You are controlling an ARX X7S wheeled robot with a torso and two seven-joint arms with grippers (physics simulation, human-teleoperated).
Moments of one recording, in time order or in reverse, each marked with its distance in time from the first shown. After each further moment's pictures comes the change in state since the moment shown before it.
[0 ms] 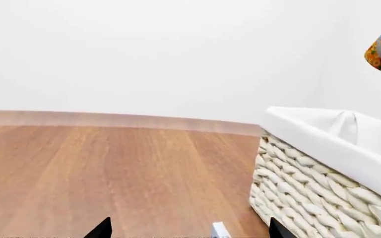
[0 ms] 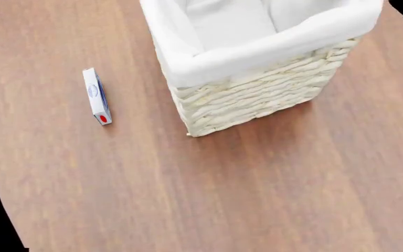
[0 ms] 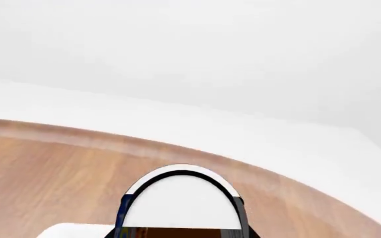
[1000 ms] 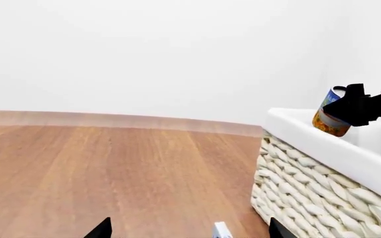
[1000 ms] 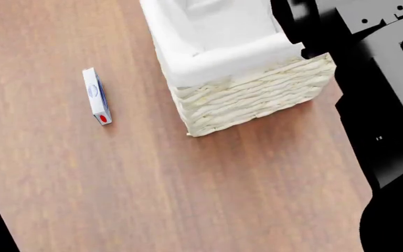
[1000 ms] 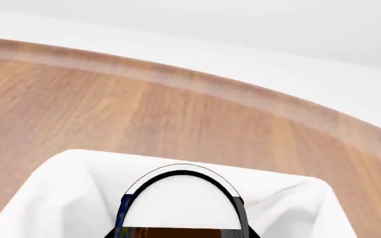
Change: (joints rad) left arm 0.023 -0.014 -0.002 0.009 -0.002 0.021 -0.012; right arm -0.096 -0.392 -0.090 0.624 -0.074 -0.018 -0.292
